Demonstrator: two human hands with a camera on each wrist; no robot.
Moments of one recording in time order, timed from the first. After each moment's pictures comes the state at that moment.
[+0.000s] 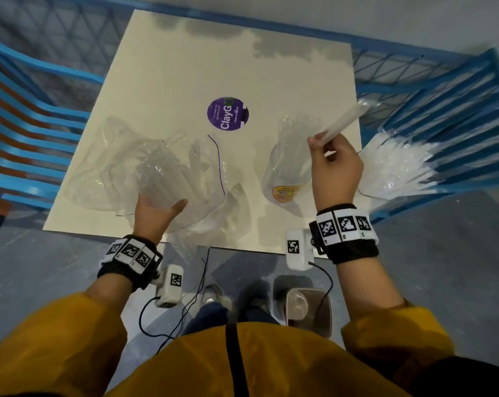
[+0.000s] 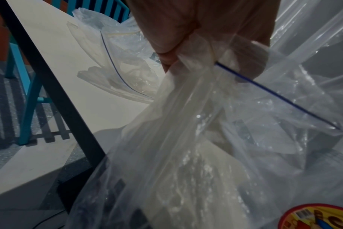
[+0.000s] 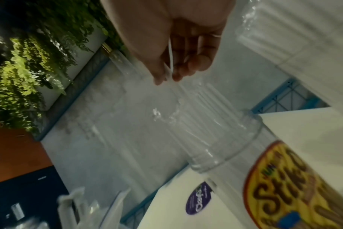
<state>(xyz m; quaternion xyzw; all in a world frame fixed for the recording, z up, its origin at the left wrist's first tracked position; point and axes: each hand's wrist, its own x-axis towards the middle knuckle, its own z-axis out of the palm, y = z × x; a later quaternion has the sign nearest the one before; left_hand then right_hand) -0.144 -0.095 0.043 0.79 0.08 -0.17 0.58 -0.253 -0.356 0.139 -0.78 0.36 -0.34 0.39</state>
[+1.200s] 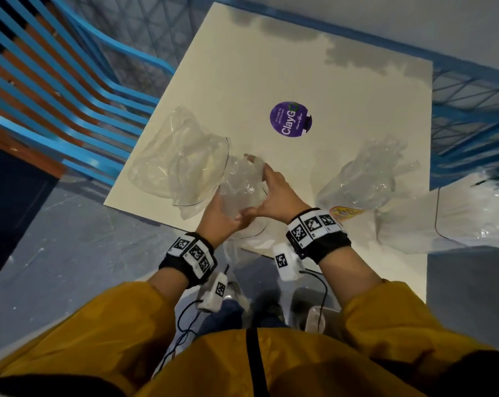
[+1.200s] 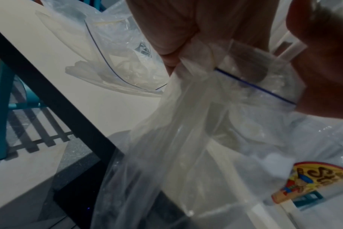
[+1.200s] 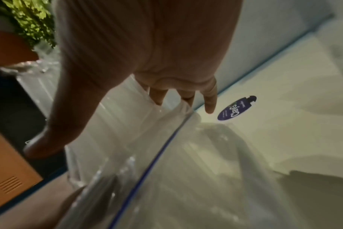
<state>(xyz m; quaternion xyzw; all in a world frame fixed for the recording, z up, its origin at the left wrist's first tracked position) -0.144 -0.088 0.027 0.76 -0.04 -0.26 0.59 -0.157 -0.241 0.077 -0.87 0.08 0.11 0.48</state>
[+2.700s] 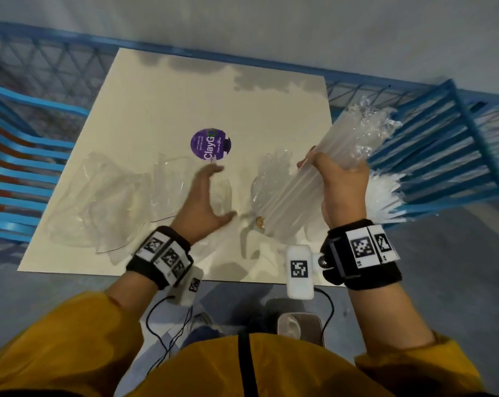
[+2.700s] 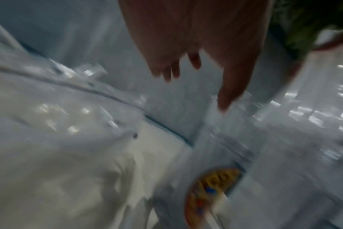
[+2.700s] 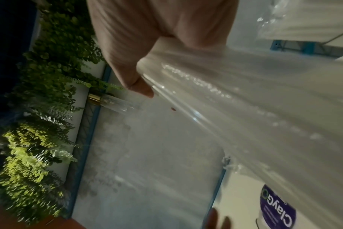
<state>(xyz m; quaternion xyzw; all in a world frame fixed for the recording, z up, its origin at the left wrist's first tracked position) -0.136 -0.201 0.094 0.80 -0.34 -0.15 0.47 -0.251 -0.379 0.203 -0.57 0.33 -0.34 0.67</state>
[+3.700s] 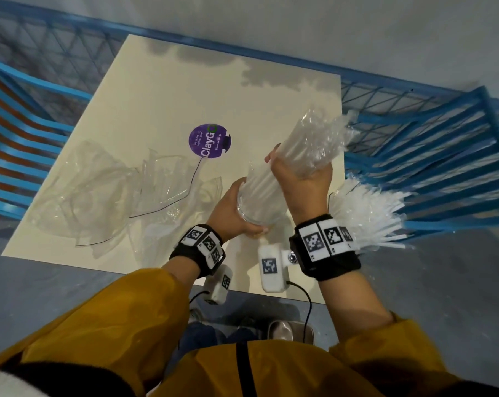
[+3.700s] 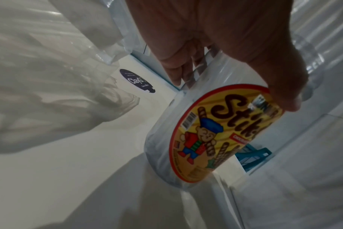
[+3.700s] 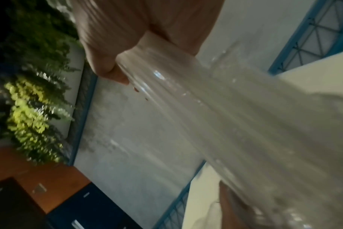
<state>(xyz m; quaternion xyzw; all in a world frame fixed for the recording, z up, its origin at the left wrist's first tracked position) -0.159 -0.290 0.037 0.77 -0.22 -0.29 0.53 -0.221 -0.398 0.174 -0.62 0.30 -0.28 0.67</state>
